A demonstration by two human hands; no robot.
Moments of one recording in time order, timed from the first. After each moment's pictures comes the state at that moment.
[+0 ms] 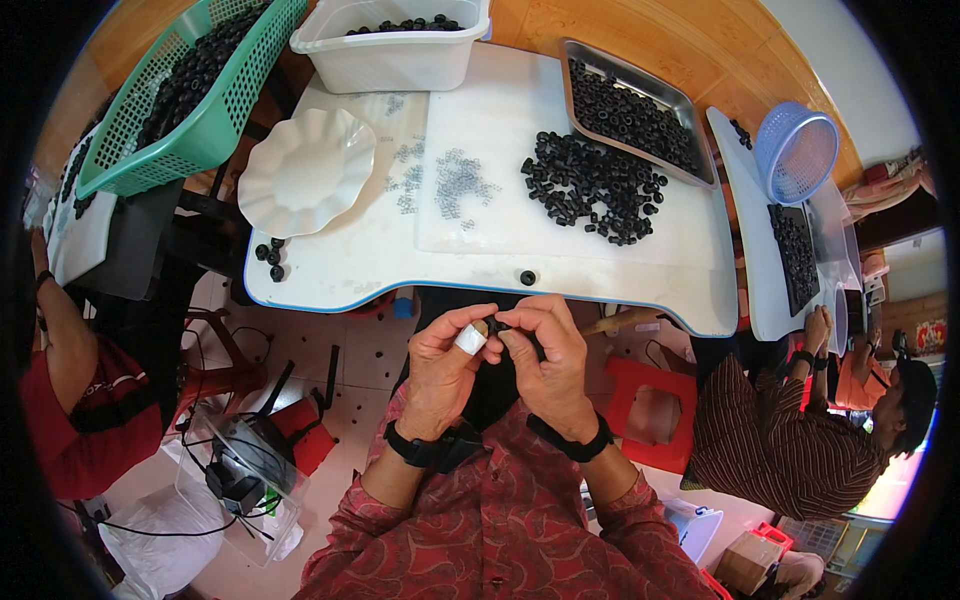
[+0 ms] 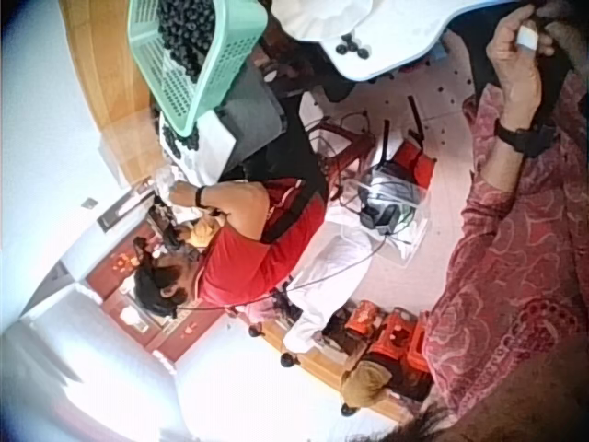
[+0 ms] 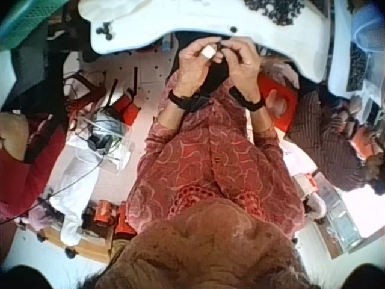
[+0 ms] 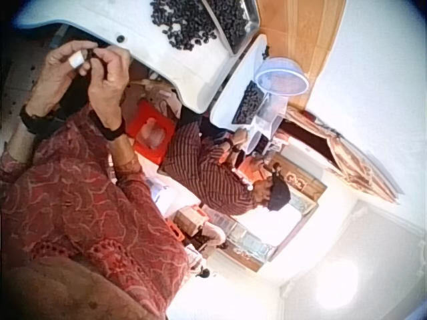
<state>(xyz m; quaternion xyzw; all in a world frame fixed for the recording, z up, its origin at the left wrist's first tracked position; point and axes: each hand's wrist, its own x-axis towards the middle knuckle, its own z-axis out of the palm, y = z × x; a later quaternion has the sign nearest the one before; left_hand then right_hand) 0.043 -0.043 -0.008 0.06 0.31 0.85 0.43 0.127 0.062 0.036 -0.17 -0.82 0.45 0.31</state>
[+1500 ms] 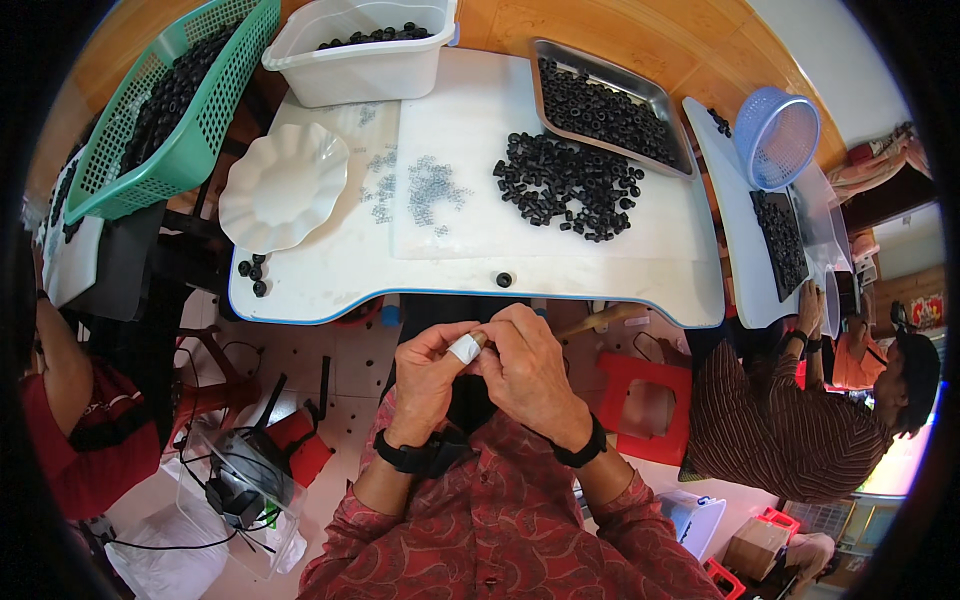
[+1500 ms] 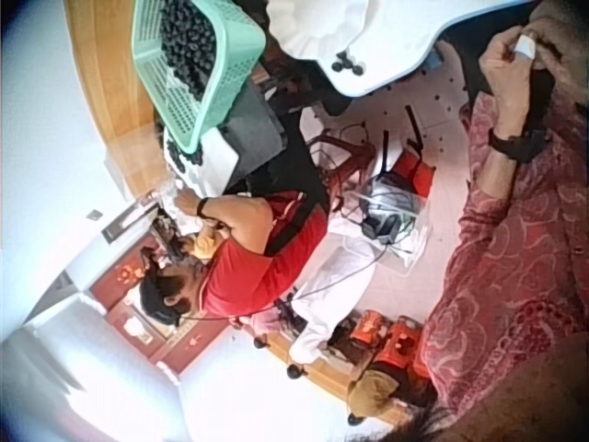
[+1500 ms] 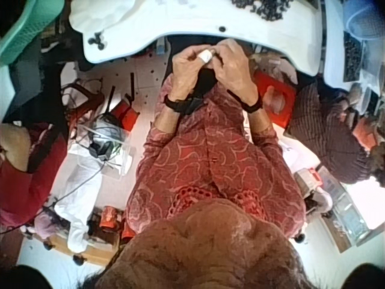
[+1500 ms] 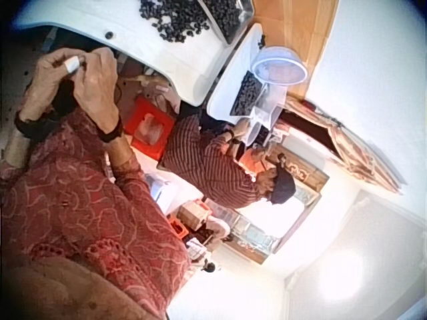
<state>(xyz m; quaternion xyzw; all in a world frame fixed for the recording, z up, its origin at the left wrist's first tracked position) 0.048 -0.042 -0.013 0.06 0.43 0.79 0.43 0.133 0.064 0.046 -0.15 -0.93 0.27 0.20</state>
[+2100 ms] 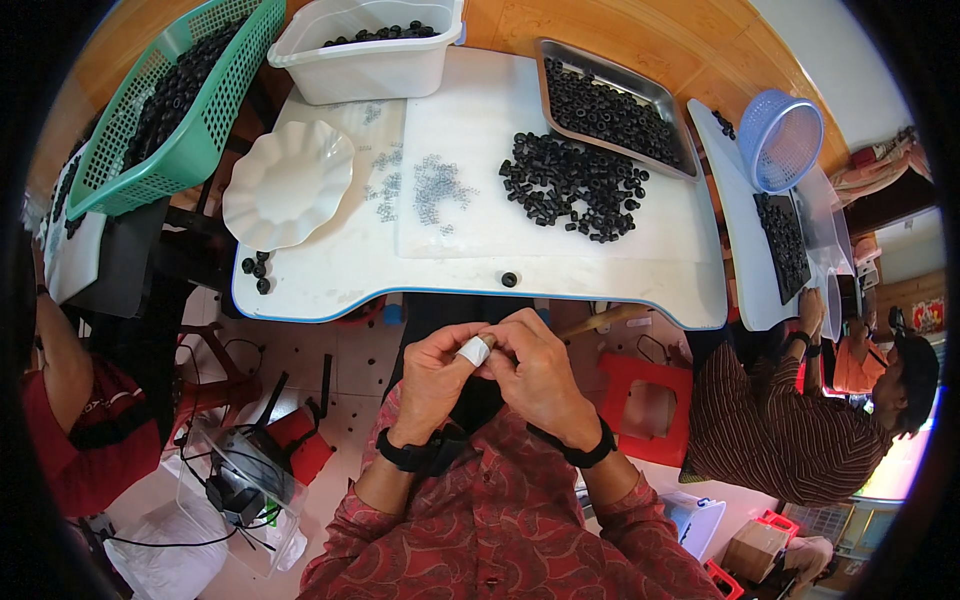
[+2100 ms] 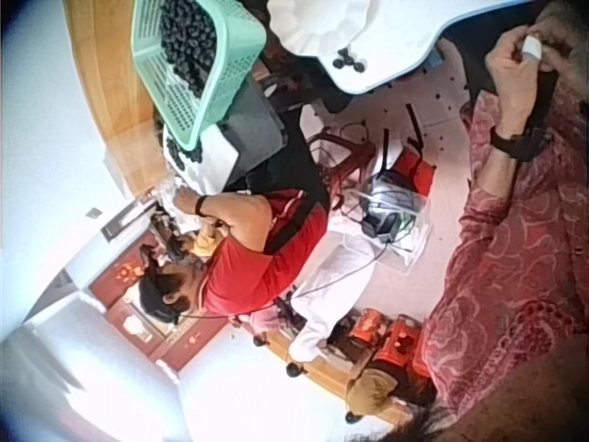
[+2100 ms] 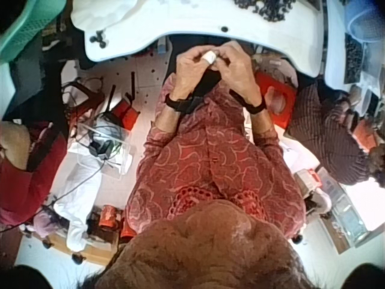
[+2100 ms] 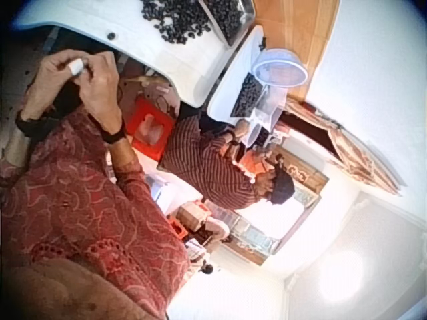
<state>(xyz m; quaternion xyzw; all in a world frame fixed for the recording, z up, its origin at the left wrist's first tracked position) 0.048 -0.043 -0.011 0.13 0.48 0.76 0.43 0.139 0.064 0.043 -0.21 -0.87 0.42 0.17</state>
